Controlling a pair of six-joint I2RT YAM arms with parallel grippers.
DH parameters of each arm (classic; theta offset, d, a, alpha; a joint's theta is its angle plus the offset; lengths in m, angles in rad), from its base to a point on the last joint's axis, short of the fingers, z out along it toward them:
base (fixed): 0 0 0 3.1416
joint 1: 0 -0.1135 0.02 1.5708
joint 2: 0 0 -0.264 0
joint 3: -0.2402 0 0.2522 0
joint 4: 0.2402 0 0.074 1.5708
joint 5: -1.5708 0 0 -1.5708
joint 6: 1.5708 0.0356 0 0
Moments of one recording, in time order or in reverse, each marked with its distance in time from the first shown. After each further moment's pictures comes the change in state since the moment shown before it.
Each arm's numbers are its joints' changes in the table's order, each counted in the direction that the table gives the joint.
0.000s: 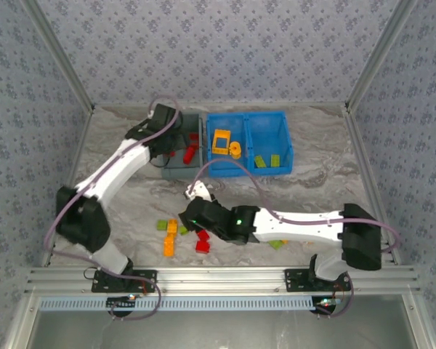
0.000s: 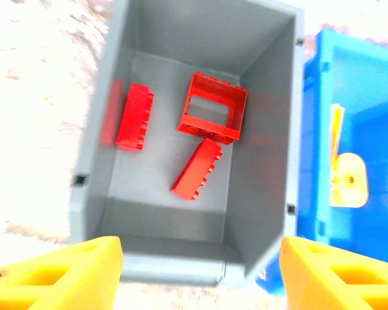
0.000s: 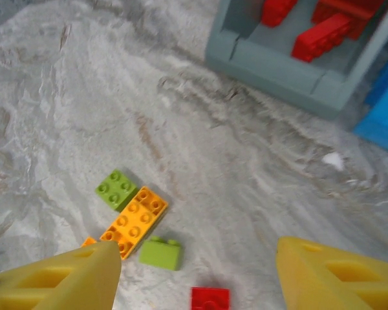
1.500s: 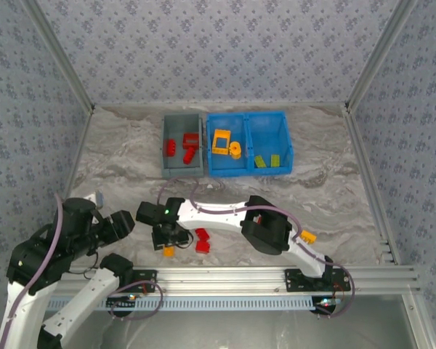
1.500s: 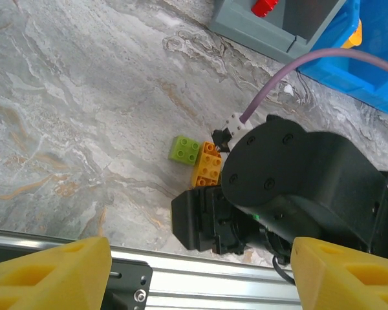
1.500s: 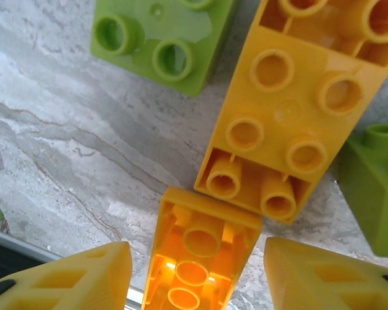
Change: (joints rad) left arm 0.015 -1.035 0.257 0.804 -0.119 -0.147; right arm 0.022 0.710 -0.731 0.590 0.548 0.489
